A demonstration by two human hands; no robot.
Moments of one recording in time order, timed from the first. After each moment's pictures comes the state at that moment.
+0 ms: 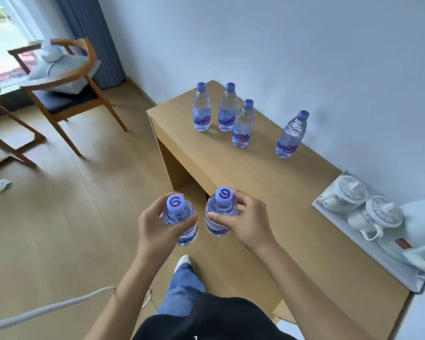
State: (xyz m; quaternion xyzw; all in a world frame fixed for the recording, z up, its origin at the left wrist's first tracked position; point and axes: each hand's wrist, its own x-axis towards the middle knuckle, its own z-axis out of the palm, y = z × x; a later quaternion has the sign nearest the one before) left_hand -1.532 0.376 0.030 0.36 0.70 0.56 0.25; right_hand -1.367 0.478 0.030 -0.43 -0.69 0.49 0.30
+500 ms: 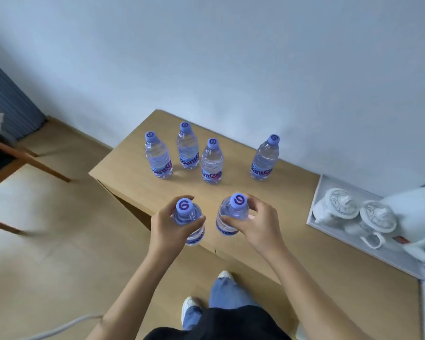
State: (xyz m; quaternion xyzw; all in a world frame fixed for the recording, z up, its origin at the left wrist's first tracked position) left_hand -1.599 0.587 0.027 0.47 0.64 0.46 0.39; right_hand -1.401 0.612 0.025 -0.58 -0.57 0.43 0.39
